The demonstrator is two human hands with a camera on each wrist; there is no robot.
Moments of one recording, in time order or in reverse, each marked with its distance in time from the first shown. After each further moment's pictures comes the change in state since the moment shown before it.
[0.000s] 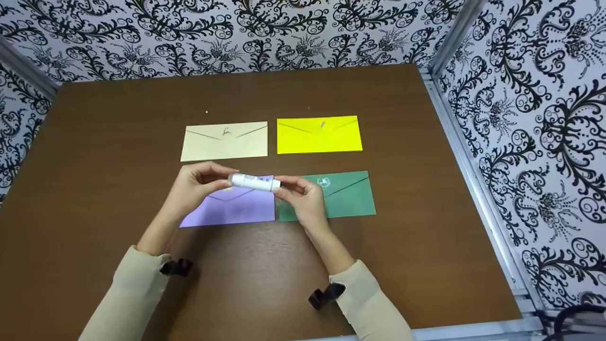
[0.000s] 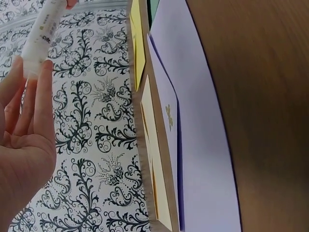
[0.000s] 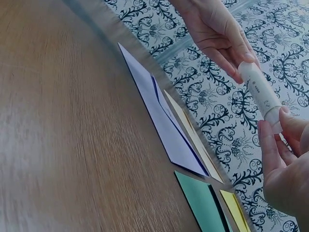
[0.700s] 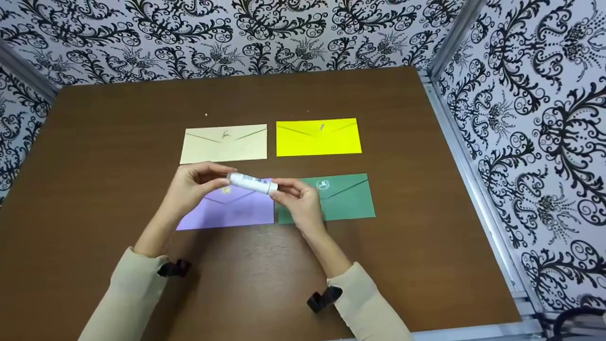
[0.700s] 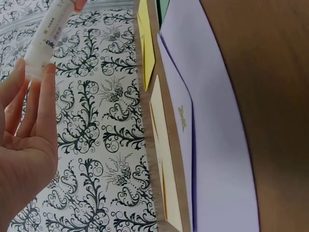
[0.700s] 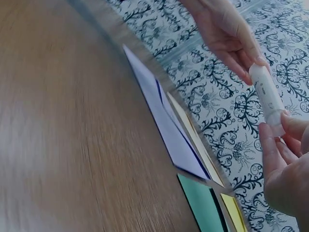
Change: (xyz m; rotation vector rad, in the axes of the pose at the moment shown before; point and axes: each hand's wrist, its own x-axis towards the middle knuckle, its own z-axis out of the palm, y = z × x) left_hand 0.001 0.009 -0.002 0.042 0.023 0.028; right_hand 0.000 -0.001 0.008 -0.018 -0.016 0.000
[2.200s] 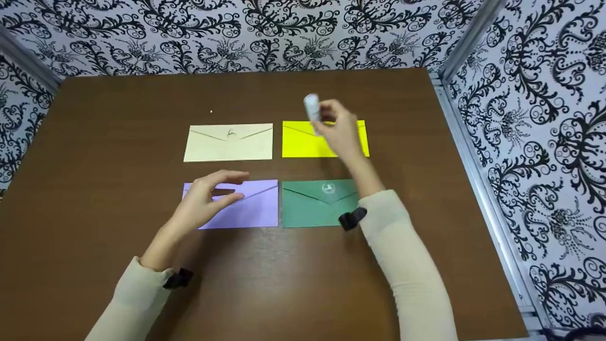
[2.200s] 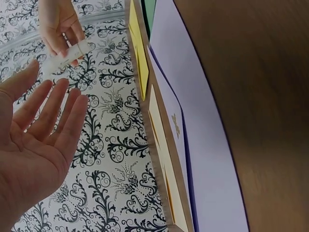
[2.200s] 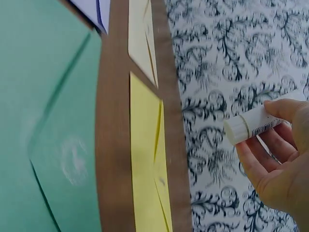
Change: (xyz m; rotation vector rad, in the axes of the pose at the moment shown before) left_hand -0.012 -0.003 0.015 0.266 -0.131 0.026; right_hand 0.141 -0.078 -0.055 -0.632 -0.014 -0.264
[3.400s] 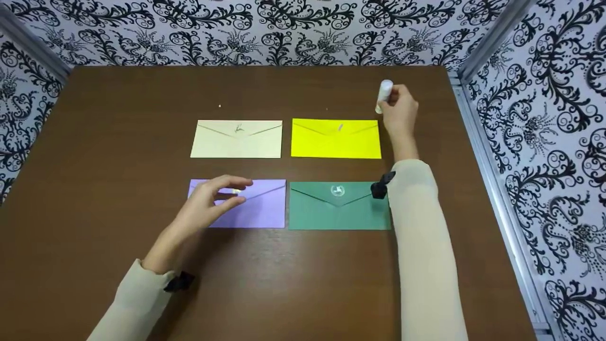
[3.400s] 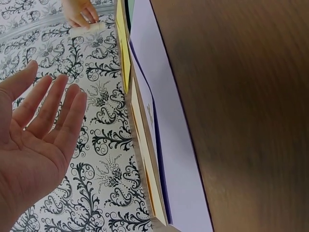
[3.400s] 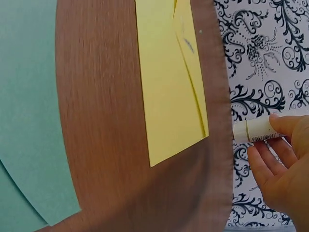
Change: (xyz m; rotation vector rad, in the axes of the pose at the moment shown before) left_hand -0.006 -0.015 -0.001 -0.061 -0.028 -0.083; right_hand 0.071 0.076 -0.068 -0.288 0.202 0.357
